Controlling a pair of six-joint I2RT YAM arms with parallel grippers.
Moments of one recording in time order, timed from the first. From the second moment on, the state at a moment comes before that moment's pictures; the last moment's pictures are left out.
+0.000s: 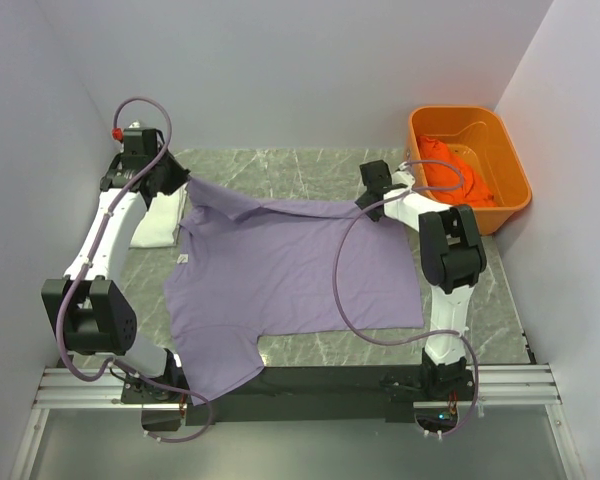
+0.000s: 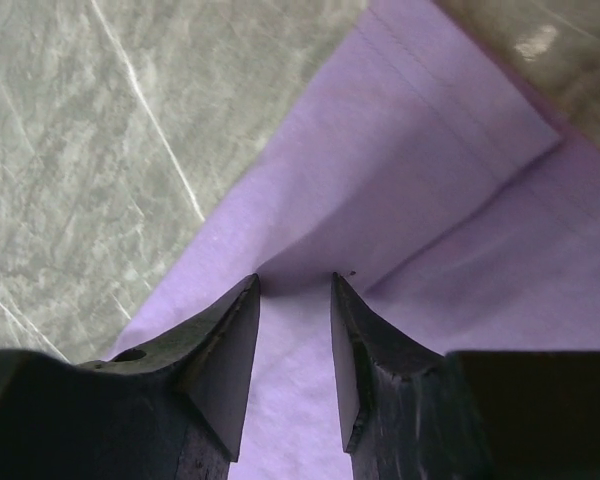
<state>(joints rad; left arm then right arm) -0.01 1.52 1.43 -0.54 0.01 -0.74 0.26 2.04 1.40 -0.29 0.36 1.01</state>
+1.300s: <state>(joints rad) 0.02 1.44 1.37 -0.55 0.01 -0.73 0.26 2.00 1.42 -0.34 0.38 0.88</state>
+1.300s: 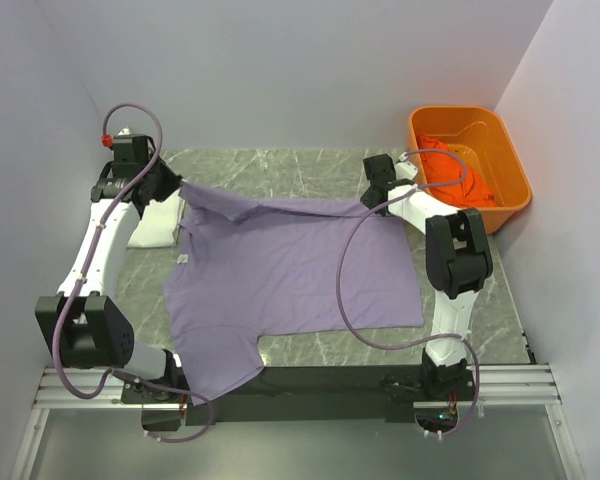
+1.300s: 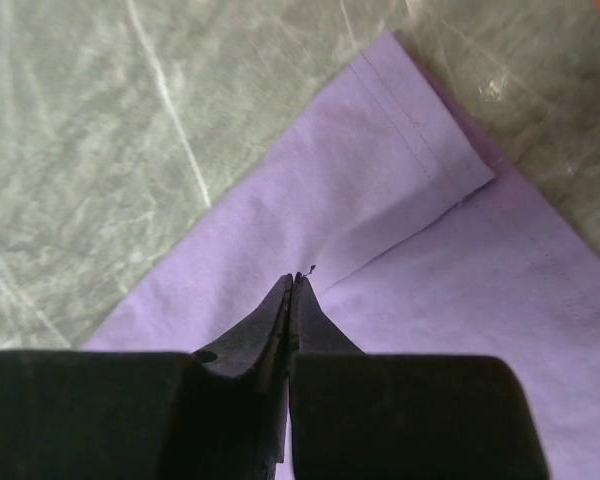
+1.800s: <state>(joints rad) 0.02 1.41 1.30 -0.55 0.01 -0.72 0.26 2.00 1.47 -0.41 0.34 0.79</state>
